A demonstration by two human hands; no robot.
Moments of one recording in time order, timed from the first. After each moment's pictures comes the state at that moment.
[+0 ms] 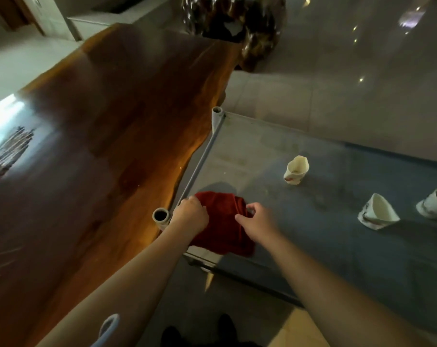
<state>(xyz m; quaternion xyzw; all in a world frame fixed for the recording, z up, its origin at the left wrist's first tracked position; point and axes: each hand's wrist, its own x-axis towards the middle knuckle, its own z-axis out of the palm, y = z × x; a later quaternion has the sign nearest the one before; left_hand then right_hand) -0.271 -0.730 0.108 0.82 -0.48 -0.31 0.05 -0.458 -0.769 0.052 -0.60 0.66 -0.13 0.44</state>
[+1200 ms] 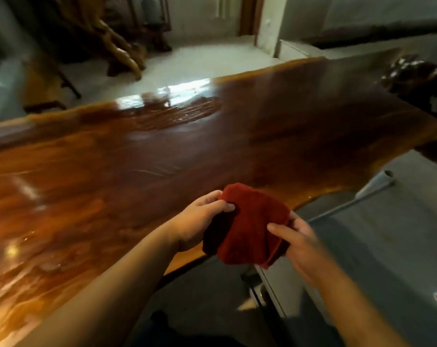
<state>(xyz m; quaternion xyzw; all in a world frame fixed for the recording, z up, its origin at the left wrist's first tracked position) -0.155 -0.485 0.187 0.57 -0.13 -0.50 0.64 -0.319 -0.672 0.165 -0.59 0.27 -0.04 0.76</state>
